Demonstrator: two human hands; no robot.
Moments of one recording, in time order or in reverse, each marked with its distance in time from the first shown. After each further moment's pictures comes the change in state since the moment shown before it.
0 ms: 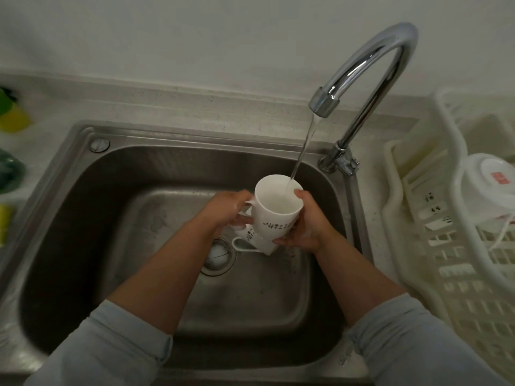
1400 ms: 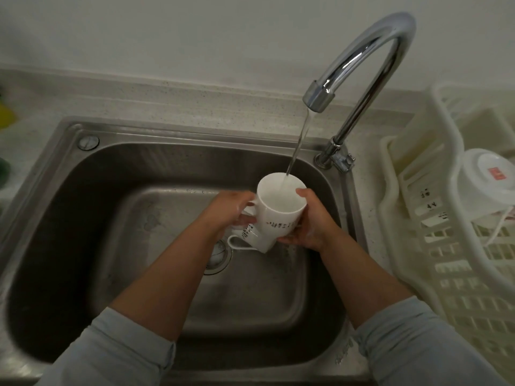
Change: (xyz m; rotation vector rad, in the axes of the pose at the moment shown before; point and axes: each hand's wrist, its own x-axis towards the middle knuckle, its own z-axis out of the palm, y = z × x) left_hand -0.006 0.002 0.010 0.143 -0.038 0.055; right_hand -0.010 -0.005 -0.009 -0.013 0.021 -0.018
